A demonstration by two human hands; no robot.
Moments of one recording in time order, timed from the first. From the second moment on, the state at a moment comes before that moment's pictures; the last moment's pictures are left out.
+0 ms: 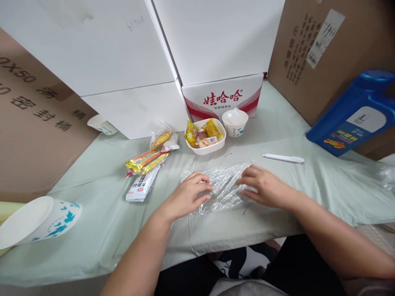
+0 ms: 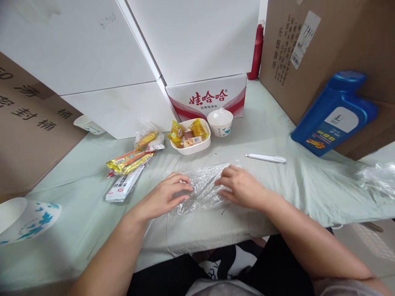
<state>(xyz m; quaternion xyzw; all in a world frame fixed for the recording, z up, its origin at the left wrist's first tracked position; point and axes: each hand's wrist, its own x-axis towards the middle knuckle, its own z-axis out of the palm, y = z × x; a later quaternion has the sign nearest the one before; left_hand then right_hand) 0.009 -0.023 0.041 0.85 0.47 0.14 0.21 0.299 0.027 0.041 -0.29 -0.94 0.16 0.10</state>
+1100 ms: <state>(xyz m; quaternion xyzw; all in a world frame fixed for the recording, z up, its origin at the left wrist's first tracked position) -0.017 -0.012 0.038 0.70 0.65 0.12 0.29 0.324 0.051 0.033 -0.52 -0.78 0.35 0.06</state>
